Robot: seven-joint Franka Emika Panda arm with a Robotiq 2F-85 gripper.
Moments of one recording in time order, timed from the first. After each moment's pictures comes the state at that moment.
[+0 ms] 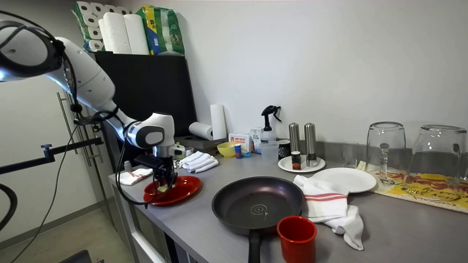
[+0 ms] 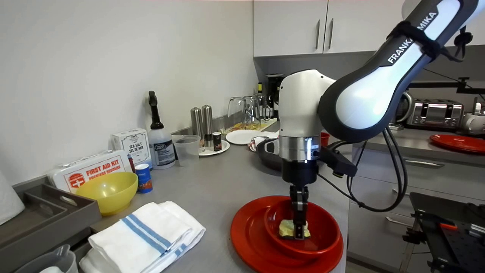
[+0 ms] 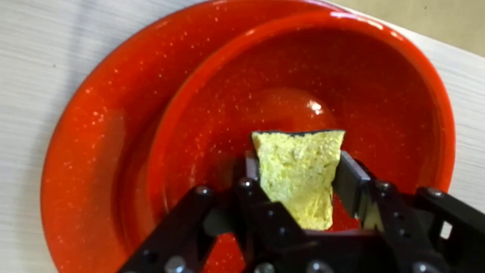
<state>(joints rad) 0.15 0.31 0.20 -2.18 0.17 2.46 -0.08</state>
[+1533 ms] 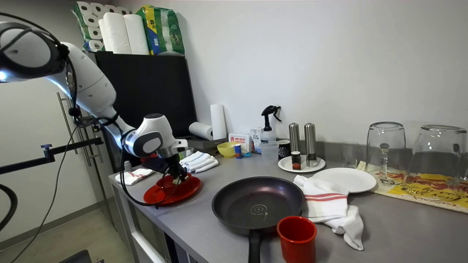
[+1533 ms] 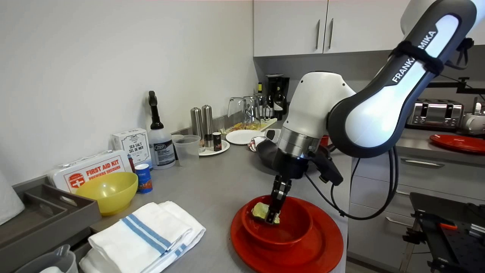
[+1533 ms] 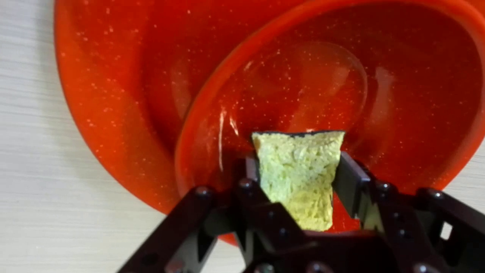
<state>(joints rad) 0.13 0.33 0.21 -2.26 0.17 2.88 -0.08</state>
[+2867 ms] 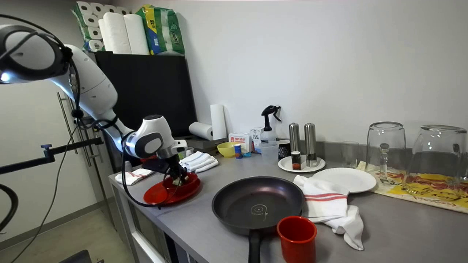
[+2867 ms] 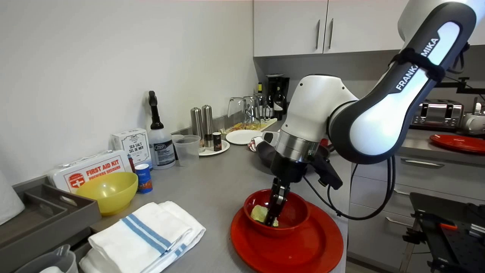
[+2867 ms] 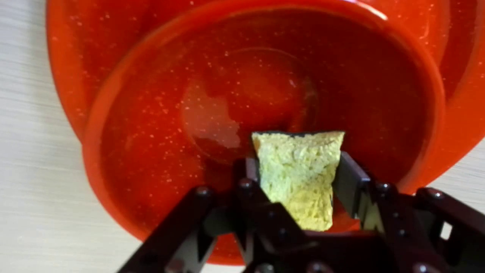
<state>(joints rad) 0.13 0.35 0.21 -2.25 0.09 2.89 -0.06</state>
